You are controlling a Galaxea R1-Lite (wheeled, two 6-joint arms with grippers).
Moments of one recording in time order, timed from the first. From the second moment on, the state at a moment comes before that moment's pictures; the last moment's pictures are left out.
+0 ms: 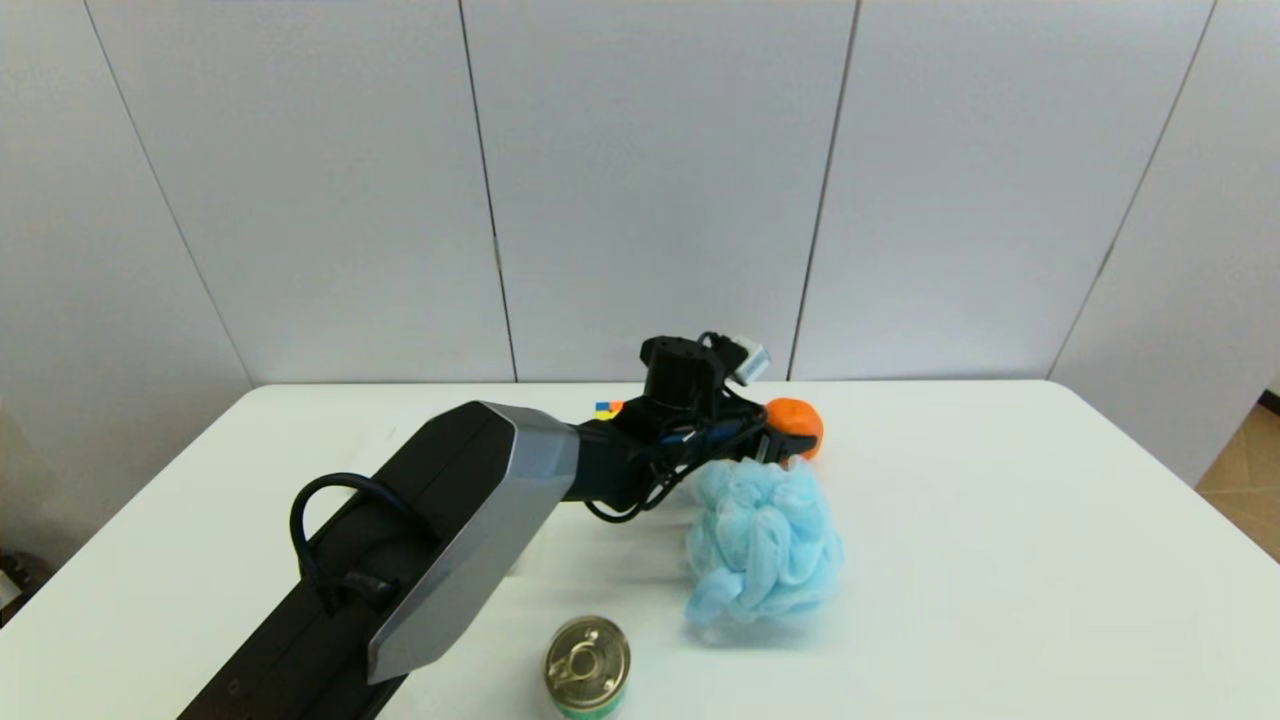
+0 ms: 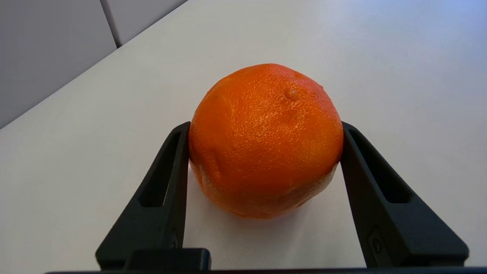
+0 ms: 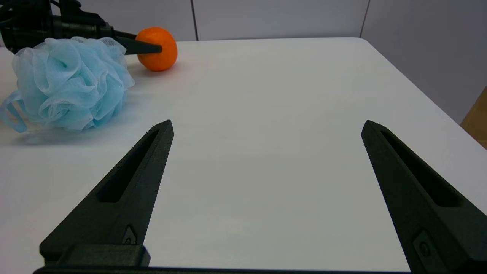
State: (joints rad) left arm -0.70 2.69 -2.01 -0.42 -0.43 0.01; right arm 0.00 0.00 0.00 0.00 -0.02 0.02
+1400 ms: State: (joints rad) left arm -0.57 2.16 -1.87 -0.12 -0.39 0.14; right arm 0.00 0.00 0.00 0.00 -0.02 0.02
